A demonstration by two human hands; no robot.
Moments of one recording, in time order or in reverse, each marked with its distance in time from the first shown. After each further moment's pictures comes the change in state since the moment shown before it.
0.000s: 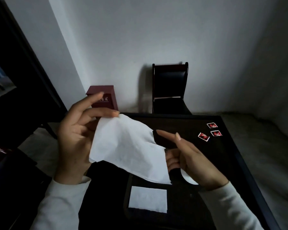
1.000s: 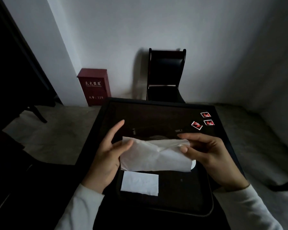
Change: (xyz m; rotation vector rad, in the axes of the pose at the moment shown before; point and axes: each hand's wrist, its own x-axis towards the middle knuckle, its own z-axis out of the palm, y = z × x) left_hand -0.083 -0.074 0.029 -0.317 -0.046 -0.787; right_hand -0.044 0.016 -0.031 -0.269 0.305 -0.189
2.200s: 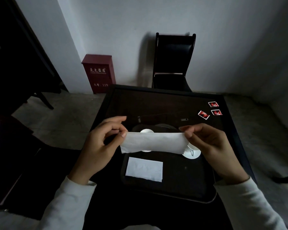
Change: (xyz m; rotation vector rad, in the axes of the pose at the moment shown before) left_hand -0.022 0.015 -0.029 0.664 0.016 0.362; right_hand 0.004 0.033 0.006 -0.079 -0.010 -0.087
